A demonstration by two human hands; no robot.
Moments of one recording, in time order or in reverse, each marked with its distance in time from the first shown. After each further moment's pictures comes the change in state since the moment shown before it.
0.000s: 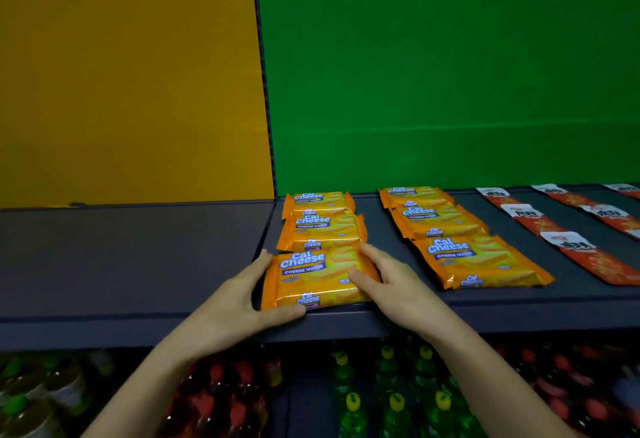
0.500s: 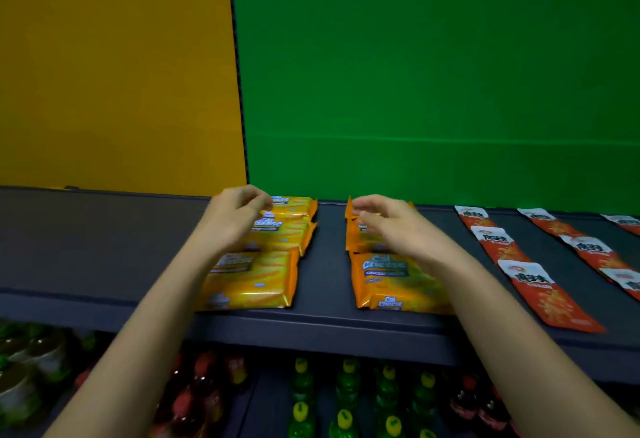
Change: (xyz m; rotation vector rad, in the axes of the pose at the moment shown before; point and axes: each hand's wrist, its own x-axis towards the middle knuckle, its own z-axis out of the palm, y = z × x) left_hand 0.082 0.108 0.027 -0.037 0.547 -0.022; right_hand 0.059 0.044 -0.118 0.087 -0.030 -0.093
